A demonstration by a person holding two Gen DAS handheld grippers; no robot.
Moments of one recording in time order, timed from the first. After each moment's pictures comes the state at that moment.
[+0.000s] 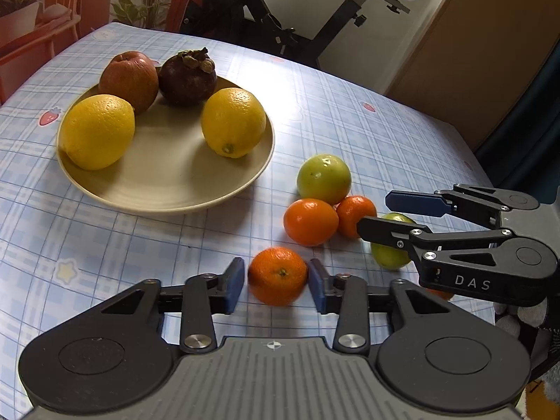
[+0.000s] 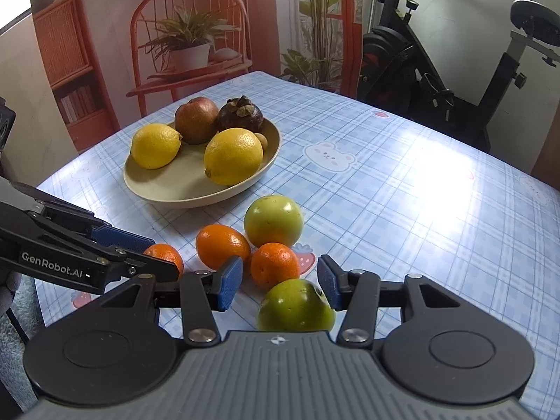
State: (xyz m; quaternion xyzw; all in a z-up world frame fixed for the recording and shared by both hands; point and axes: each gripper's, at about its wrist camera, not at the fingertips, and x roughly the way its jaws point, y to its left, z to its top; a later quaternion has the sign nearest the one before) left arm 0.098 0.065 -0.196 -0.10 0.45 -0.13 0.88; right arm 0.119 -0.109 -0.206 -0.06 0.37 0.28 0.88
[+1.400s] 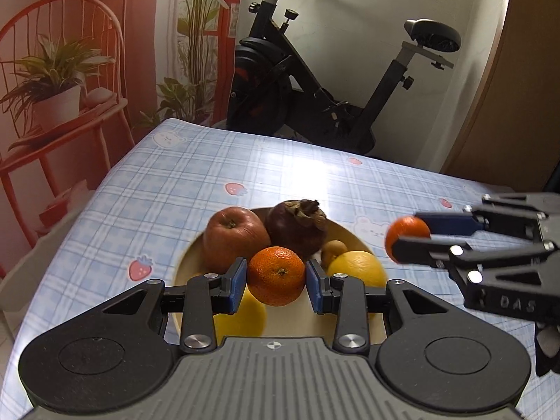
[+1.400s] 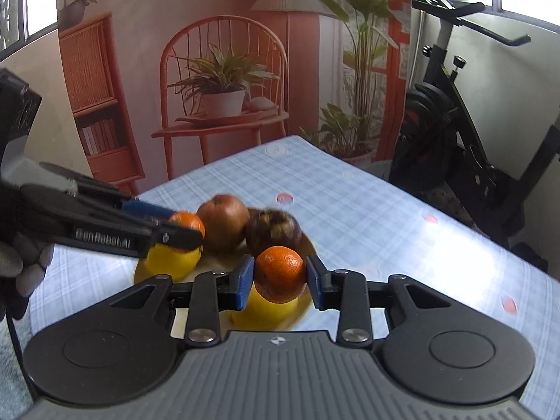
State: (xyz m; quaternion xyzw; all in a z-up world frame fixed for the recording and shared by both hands) left arm 0.176 0.129 -0.139 -0.03 0.37 -0.06 0.93; right arm 0.209 -0.037 -0.158 -0.07 0.29 0.34 0.89
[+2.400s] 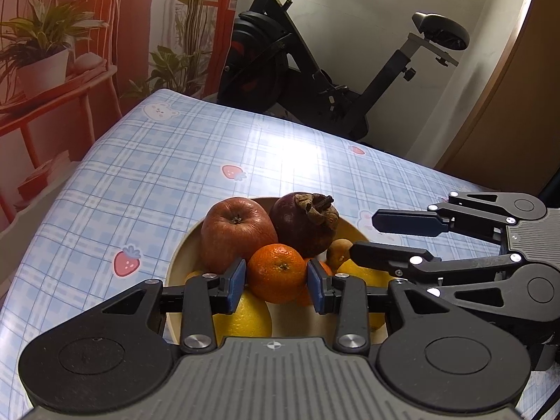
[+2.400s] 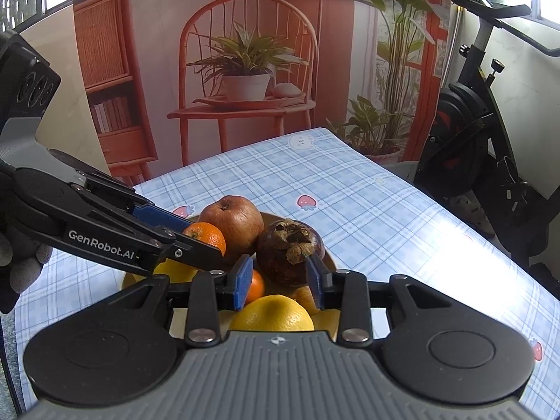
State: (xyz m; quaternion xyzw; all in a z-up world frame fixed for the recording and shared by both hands) left arm 0.198 0.149 -0.154 -0.08 0.41 -0.08 0.91; right arm 0.233 -0.010 -0.178 -0.10 0.30 0.37 0.87
